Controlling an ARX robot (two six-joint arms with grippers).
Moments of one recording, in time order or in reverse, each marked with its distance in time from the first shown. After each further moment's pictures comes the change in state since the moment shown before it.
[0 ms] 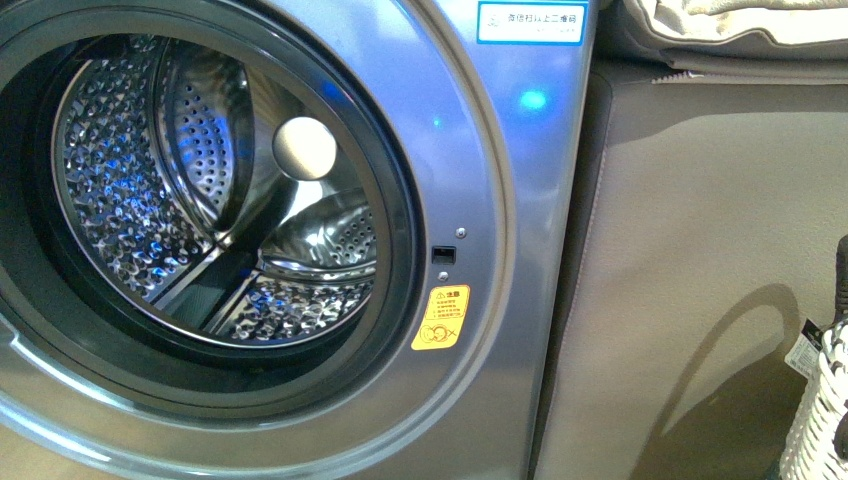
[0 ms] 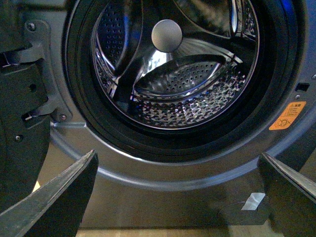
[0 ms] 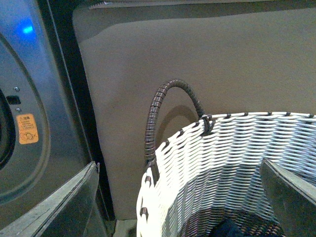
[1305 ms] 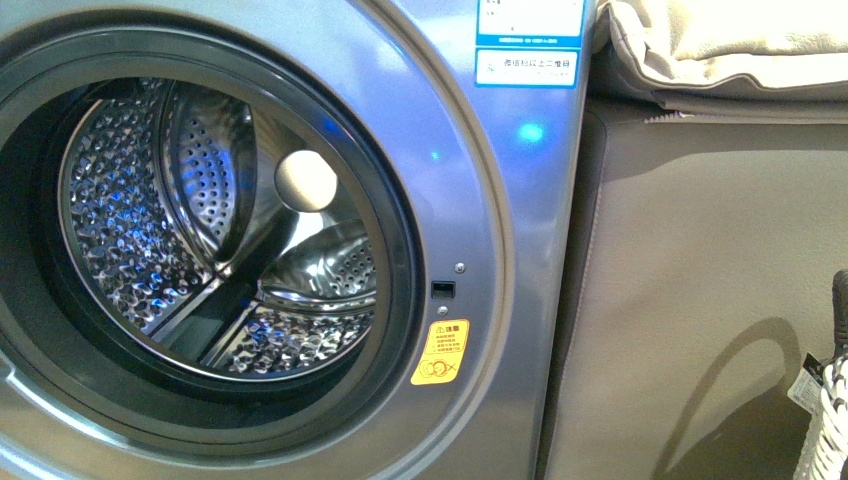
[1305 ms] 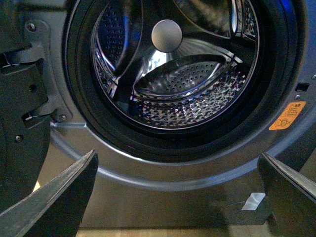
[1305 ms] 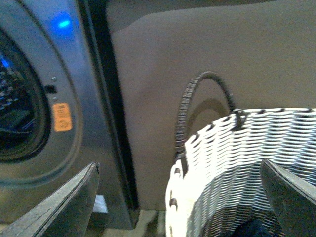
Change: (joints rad) left arm 0.000 0.000 0.000 0.000 0.000 0.000; right arm -0.059 0.013 0.001 -0.012 -0.185 0.031
